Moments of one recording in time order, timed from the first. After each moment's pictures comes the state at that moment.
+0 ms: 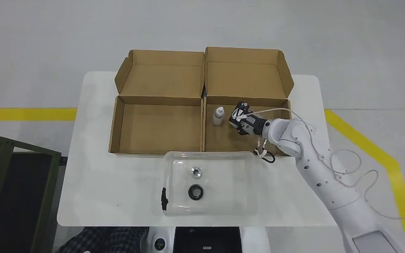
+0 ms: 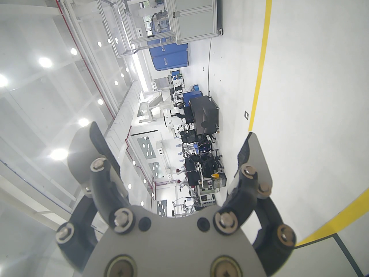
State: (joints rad) left arm -0.01 -0.37 -0.75 -1.25 2.03 -0.40 0.22; right arm -0.86 -1.11 0.97 -1.40 -1.21 -0.58 0.46
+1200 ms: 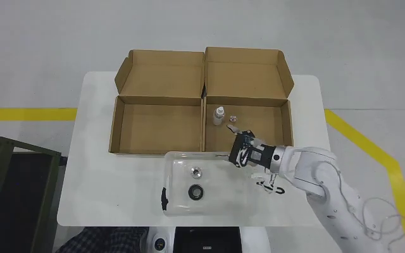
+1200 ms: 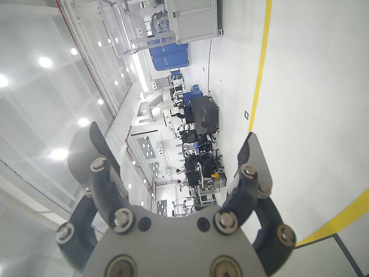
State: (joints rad) left arm -0.01 -0.37 -0.75 -1.25 2.03 -0.40 0.22; right arm -1.26 -1.04 1.19 -2.02 -1.21 -0.72 0.46
